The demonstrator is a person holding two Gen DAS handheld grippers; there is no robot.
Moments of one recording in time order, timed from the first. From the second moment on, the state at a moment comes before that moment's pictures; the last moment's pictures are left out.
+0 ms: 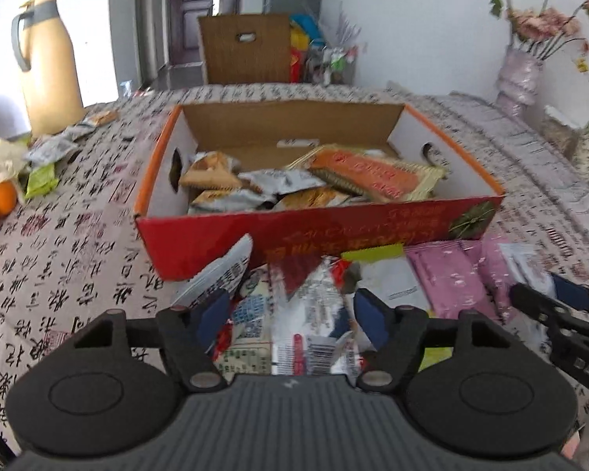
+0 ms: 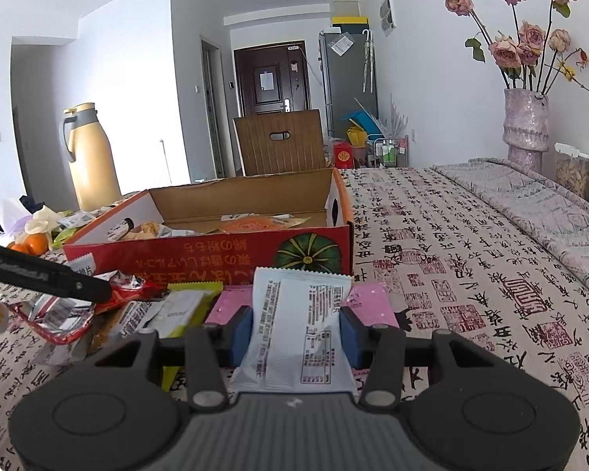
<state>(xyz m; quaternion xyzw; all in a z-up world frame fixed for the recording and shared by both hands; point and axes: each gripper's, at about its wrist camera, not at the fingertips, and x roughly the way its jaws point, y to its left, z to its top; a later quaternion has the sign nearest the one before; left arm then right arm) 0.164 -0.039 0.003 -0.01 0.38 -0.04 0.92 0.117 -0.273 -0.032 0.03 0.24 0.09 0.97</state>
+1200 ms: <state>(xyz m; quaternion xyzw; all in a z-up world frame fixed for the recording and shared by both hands) 0.102 -0.044 0.041 -0.01 0.25 -0.04 0.97 0.104 -0.264 -0.025 0.02 0.23 0.10 0.97</state>
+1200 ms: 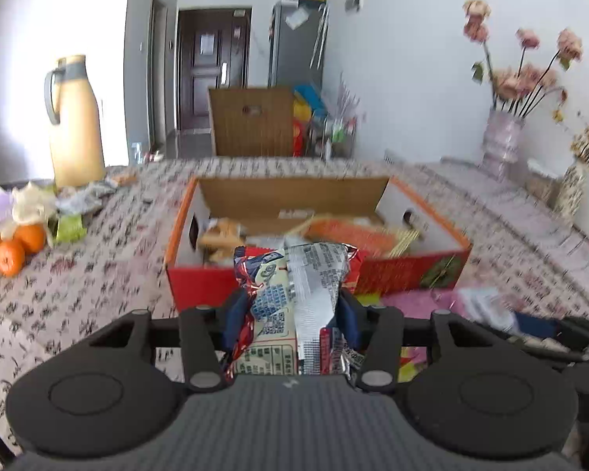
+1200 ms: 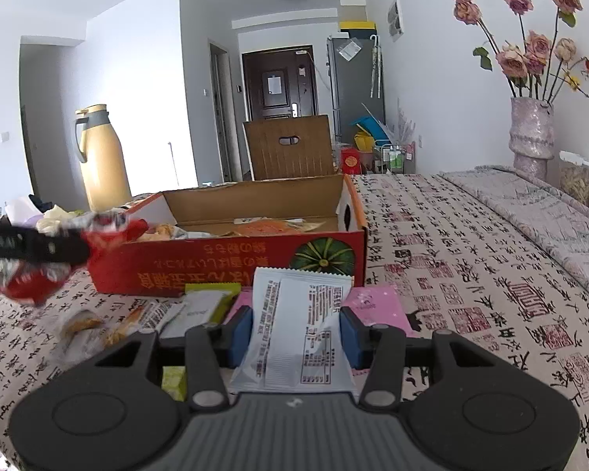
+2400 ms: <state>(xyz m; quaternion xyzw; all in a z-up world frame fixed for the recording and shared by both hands) 0.195 -0.033 0.077 -0.03 0.19 -0.02 0.98 0.216 -0.226 0.030 0.00 0.17 0.10 0.98</state>
